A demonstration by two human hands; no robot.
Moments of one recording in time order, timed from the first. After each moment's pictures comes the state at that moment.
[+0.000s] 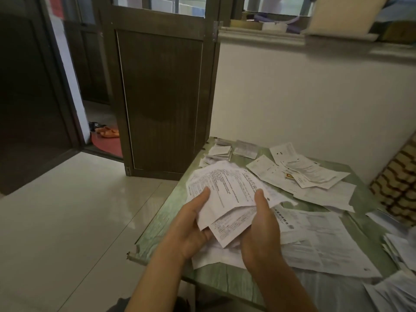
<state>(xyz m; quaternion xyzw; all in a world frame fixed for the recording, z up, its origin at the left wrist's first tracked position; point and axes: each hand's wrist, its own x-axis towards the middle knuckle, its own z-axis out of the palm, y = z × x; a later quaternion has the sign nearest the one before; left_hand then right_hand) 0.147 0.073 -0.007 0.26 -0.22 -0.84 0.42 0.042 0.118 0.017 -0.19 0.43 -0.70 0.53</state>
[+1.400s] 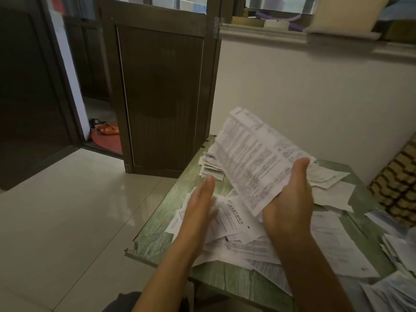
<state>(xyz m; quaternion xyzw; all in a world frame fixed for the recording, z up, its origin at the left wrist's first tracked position) 0.122 0.081 -0.006 0.41 -0.40 -0.64 0.51 0.016 0.116 0.067 -0.22 0.42 -0.76 0.44</state>
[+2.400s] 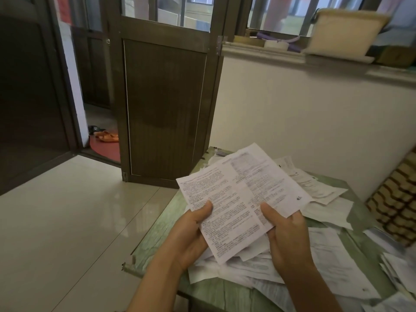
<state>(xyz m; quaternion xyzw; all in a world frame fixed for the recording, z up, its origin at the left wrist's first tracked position) 0.148 0.070 -0.004 0.15 -0.24 -0.85 0.44 -0.008 0.112 0.020 -0.31 0.49 -0.71 0.40</state>
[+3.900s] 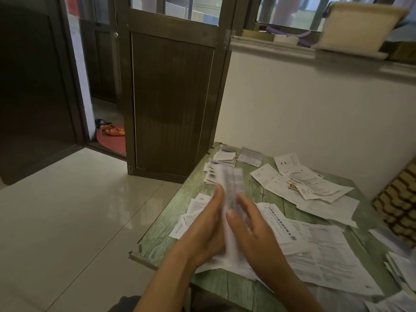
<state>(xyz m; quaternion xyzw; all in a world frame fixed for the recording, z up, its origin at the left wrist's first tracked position) 0.134 0.086 0.003 0.22 -0.36 -0.82 0.38 0.028 0.131 0.011 -0.62 0.58 -0.43 0.31</state>
